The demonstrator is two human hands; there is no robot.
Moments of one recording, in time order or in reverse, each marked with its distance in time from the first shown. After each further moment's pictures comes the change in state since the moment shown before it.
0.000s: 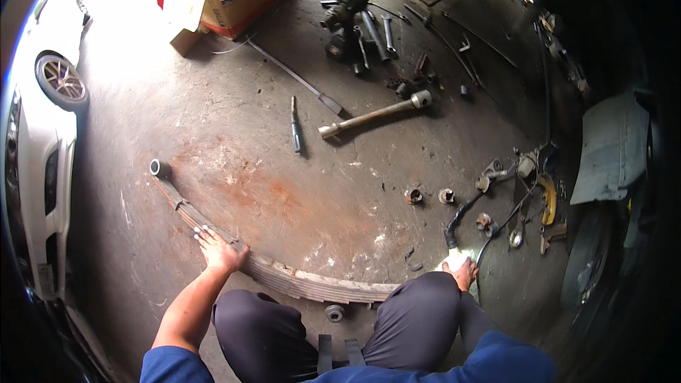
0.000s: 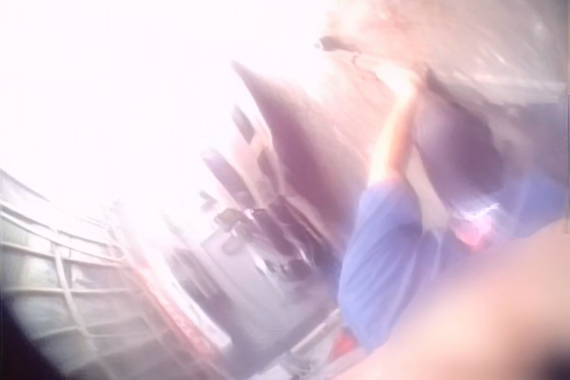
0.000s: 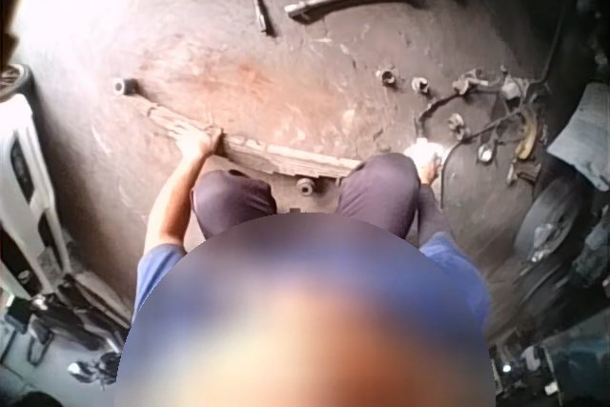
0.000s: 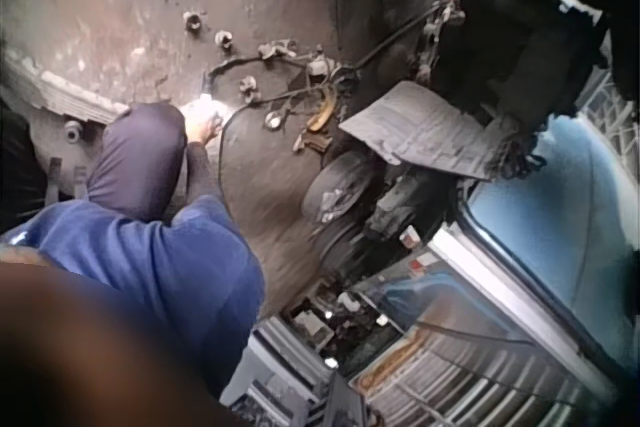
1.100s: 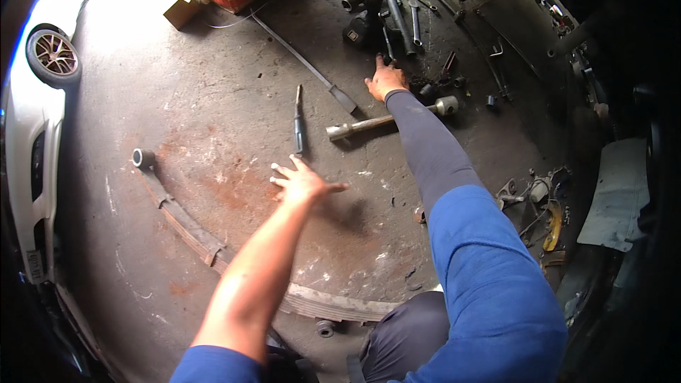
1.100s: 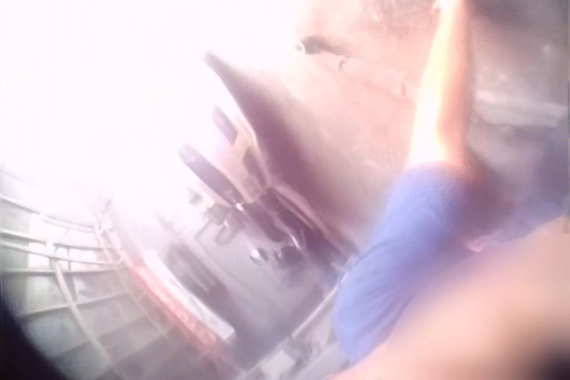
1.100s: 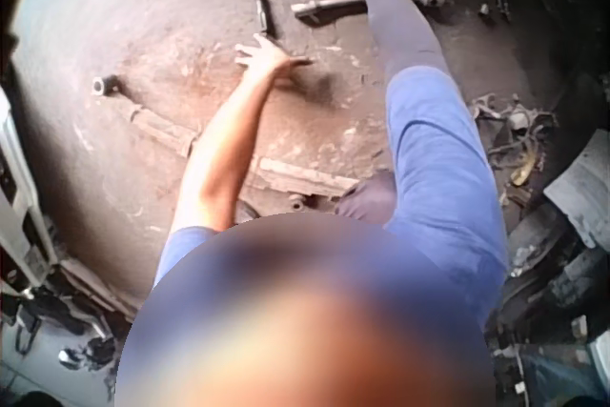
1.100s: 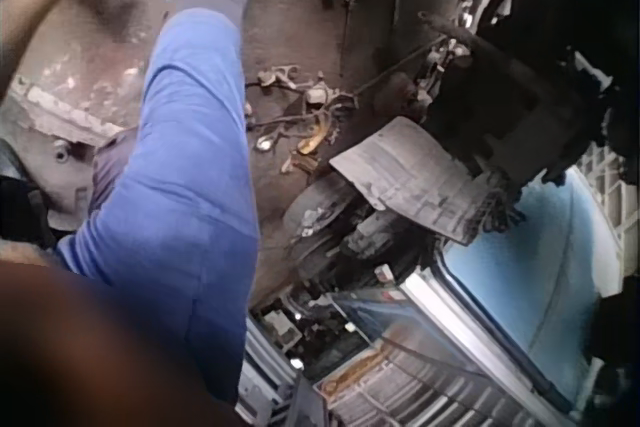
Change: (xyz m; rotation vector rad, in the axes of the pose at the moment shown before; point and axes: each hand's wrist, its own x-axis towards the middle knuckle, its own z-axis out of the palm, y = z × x) left_hand 0.063 0.286 -0.143 -0.399 -0.327 0.007; right_hand 0.204 -0.623 -0.077 -0.125 0.015 -0.808
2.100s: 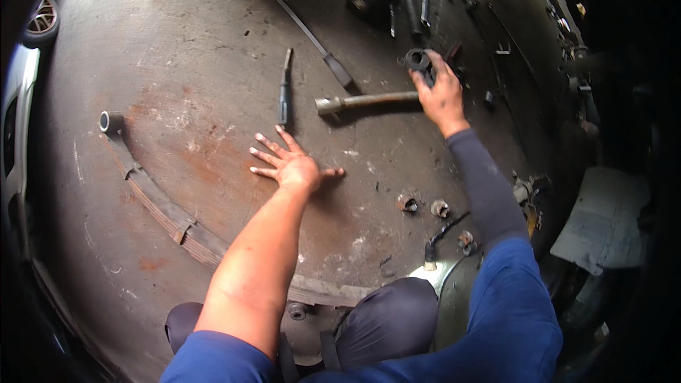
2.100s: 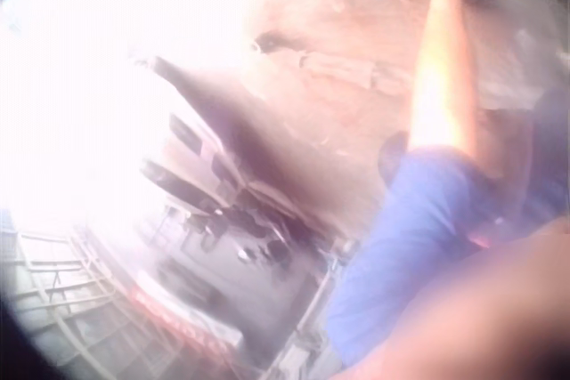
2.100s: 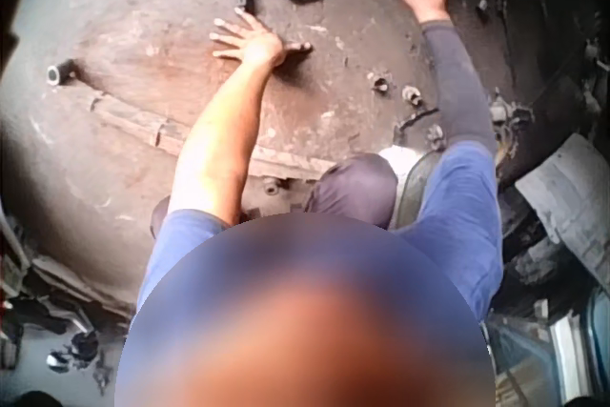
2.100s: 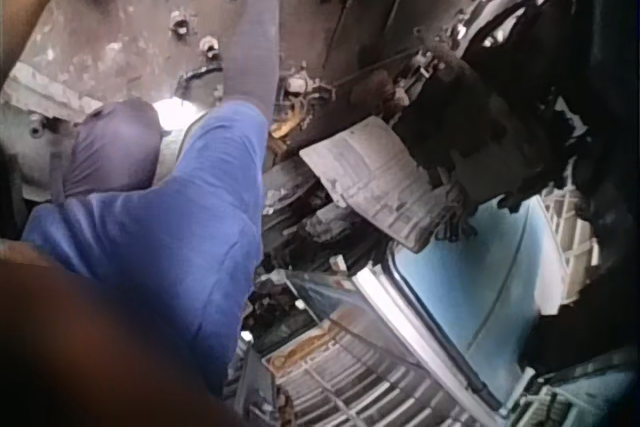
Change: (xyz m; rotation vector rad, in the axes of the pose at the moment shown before) left_hand 0.001 0.018 0.032 0.028 0.051 -0.049; right_hand -0.095 0.102 -0.052 0.396 0.484 -0.461
